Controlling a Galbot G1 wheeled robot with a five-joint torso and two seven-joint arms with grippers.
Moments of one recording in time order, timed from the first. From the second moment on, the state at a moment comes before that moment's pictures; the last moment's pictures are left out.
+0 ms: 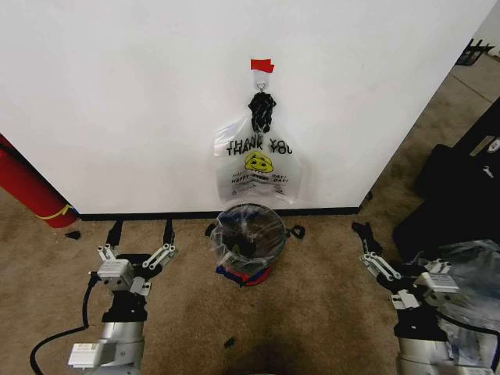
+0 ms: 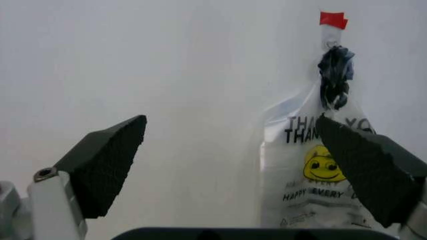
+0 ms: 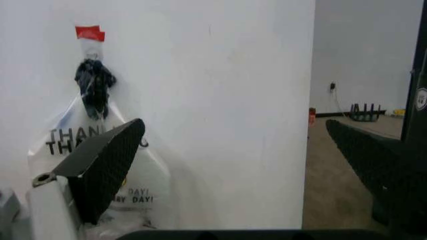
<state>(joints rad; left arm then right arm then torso) 1.76 -1.25 -0.50 -2.34 -0.14 -0.38 -0.21 -1.88 1.43 0.60 2.41 0.15 0.36 0.12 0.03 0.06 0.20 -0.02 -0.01</state>
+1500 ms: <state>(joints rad) 1.71 -1.24 -0.49 -2.29 -0.15 -0.41 -0.23 -1.83 1.47 0.54 2.39 0.06 0.31 0.14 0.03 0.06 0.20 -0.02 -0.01</state>
